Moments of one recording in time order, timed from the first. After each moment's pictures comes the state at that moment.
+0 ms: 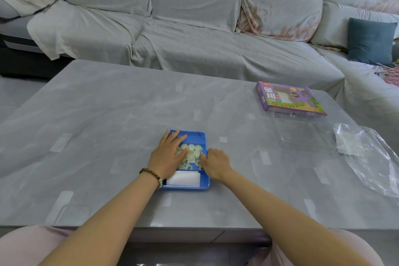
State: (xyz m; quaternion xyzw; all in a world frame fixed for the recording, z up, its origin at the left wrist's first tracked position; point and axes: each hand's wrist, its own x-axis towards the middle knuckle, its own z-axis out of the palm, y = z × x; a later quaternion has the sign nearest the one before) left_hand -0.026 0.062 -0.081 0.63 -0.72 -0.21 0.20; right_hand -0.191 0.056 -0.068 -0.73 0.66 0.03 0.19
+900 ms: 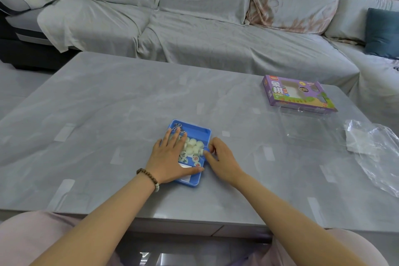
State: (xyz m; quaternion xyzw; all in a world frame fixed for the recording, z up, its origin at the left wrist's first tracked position) left_hand -0.034 0.086 -0.079 0.63 -0.76 -0.14 0.05; right_hand -0.222 0.066 -0.086 -0.75 0.55 -0.25 0.27
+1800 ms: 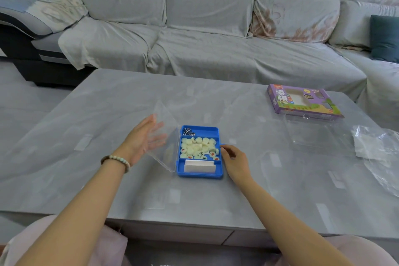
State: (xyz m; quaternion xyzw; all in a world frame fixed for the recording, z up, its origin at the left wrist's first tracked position) left_hand 0.044 0.070 -0.007 0.53 -0.34 -0.60 0.50; right_hand -0.220 0.059 -0.090 -0.54 0.64 -0.39 0.38
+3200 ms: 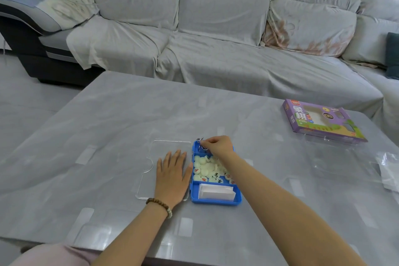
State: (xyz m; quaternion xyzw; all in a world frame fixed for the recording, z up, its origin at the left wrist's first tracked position) left_hand 0.000 0.065 -0.094 0.73 -0.64 -0.18 0.15; right_hand -0.130 -0.038 -0.054 -0.54 0.65 -0.28 0.45
